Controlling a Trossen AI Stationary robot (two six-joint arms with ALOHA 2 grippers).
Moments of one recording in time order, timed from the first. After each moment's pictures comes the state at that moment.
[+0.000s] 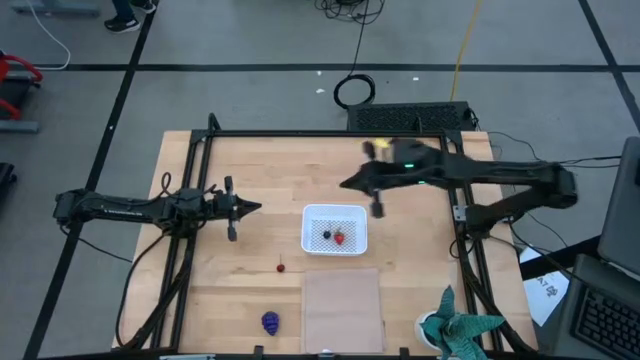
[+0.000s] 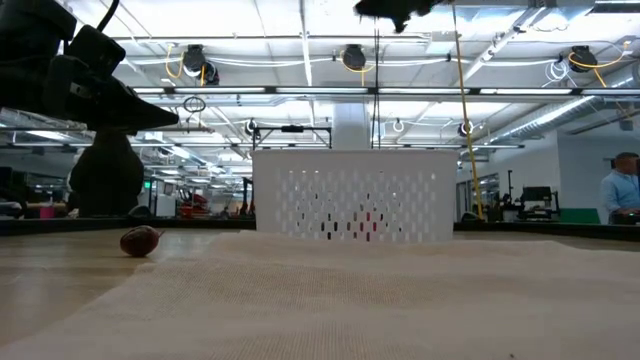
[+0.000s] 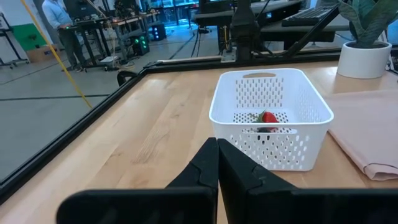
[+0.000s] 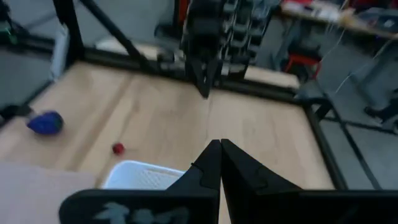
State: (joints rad) left arm 0.03 0.41 0.02 0.26 -0.11 0.10; right arm -0.14 1.25 1.09 -0.20 -0.16 -0.23
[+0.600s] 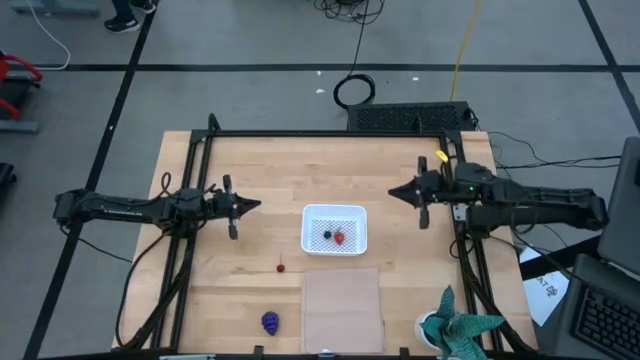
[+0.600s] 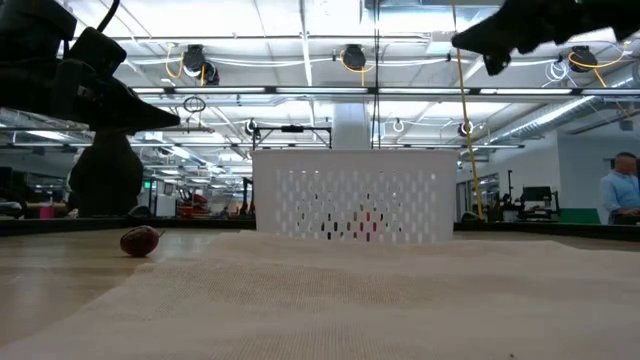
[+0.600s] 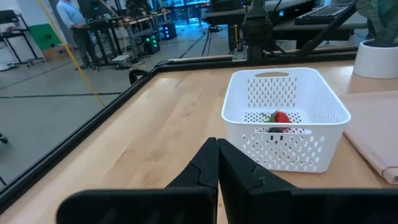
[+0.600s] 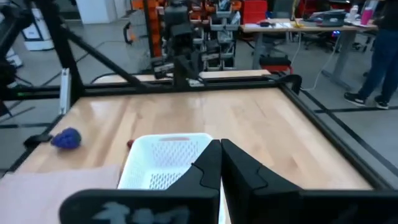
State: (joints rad) left arm 0.03 0.41 0.02 0.26 -0.16 0.11; right arm -0.14 0.60 0.51 -0.09 -0.07 0.02
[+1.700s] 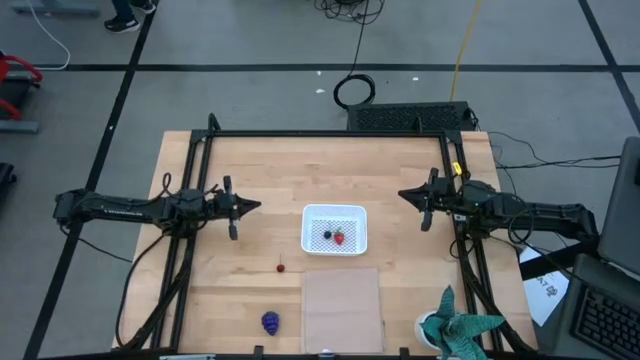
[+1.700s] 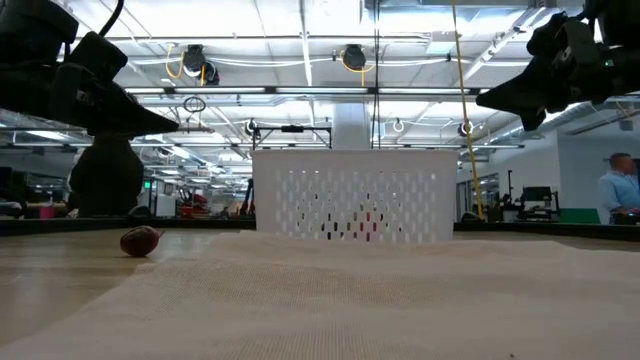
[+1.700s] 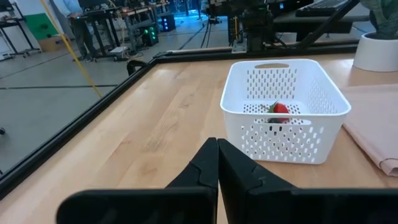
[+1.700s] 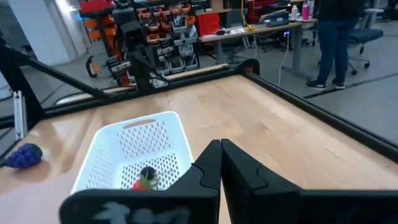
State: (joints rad) left arm 0.03 0.41 0.02 0.22 -0.16 0.09; right arm -0.14 0.25 0.14 -0.02 0.11 0.16
